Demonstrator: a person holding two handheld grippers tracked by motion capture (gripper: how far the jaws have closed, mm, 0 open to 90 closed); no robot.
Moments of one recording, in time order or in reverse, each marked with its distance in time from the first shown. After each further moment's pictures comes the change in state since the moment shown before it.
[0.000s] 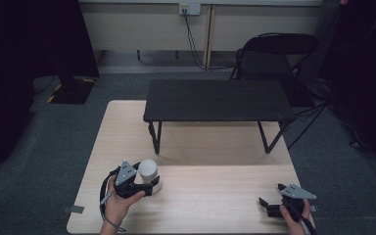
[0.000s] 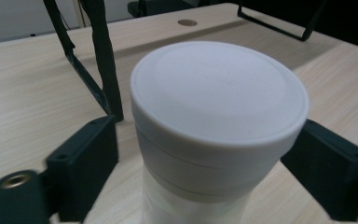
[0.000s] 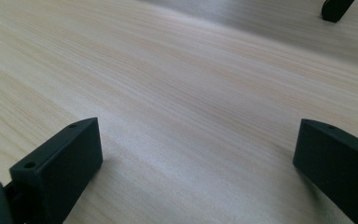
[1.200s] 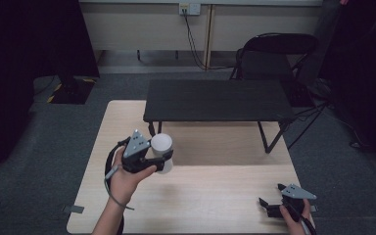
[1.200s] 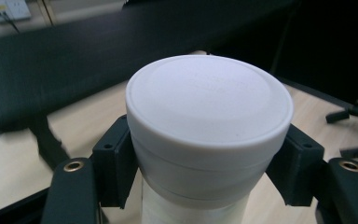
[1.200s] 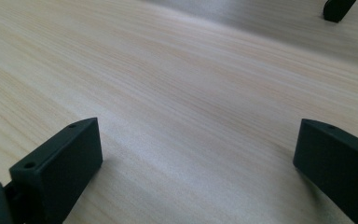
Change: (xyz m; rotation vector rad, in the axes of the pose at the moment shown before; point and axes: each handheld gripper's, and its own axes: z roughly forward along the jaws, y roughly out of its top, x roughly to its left) left arm -0.029 0.163 -0.005 -0.021 -0.081 0.119; right arm -0.001 0.000 0.000 0.001 0.005 -0.002
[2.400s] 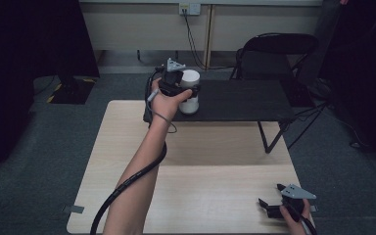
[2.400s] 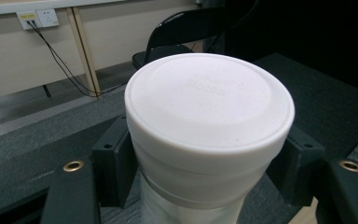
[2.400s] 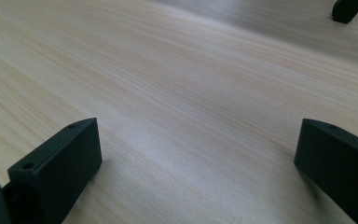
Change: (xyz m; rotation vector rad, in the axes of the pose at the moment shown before) left arm 0.037 0.119 0.124 0.032 0.109 -0.107; right arm -0.003 0.001 0.000 0.003 0.021 -0.011
